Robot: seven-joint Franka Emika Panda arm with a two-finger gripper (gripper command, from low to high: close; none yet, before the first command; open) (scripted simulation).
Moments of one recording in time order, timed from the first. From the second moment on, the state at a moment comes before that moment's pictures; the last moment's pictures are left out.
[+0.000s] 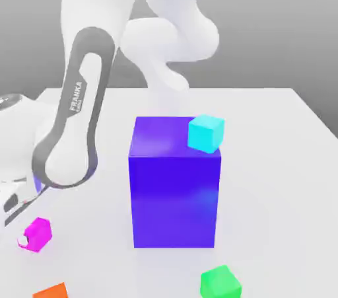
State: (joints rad) arm 0.10 0.44 -0.65 -2.47 0.73 2.74 -1.62
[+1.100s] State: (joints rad) arm 1.19 0.46 -1.57 -2.40 0.60 2.38 0.18
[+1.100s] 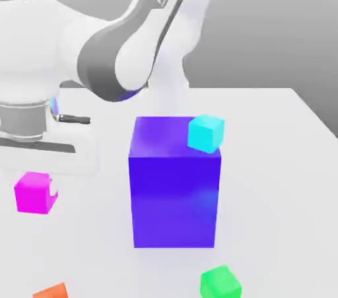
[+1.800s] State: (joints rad) arm 1.43 0.79 -1.62 -2.32 0.91 2.14 1.22
